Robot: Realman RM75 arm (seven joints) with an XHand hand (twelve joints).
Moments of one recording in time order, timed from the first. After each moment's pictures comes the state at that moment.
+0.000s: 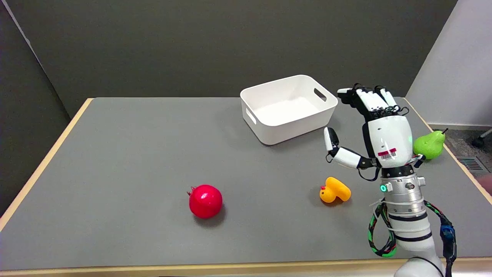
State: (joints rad) arm -0.28 -0.89 -2.05 1.50 0.89 1.39 -0.14
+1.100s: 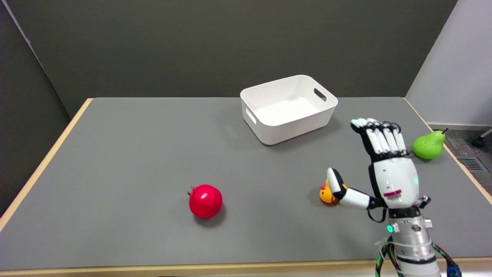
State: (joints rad) arm -0.35 -0.94 -2.21 1.32 0.96 1.61 -0.14
